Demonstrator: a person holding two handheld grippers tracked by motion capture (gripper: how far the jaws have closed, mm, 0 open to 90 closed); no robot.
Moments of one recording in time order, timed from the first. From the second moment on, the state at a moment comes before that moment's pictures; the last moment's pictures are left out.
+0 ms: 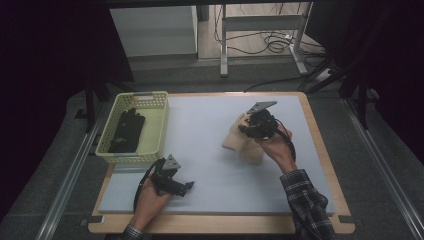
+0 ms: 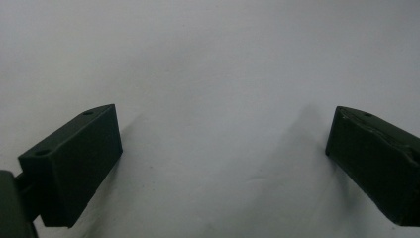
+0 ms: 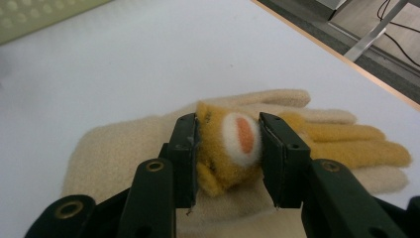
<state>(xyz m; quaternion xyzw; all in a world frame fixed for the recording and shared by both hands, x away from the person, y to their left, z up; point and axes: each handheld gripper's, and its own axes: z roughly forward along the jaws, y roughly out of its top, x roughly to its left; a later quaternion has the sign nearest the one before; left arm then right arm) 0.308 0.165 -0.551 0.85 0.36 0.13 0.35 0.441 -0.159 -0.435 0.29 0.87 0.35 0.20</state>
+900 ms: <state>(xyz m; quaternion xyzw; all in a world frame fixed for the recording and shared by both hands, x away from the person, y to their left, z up) 0.308 0.165 -0.551 0.85 0.36 0.13 0.35 0.452 -0.214 -0.473 0.29 0.88 0.34 0.17</state>
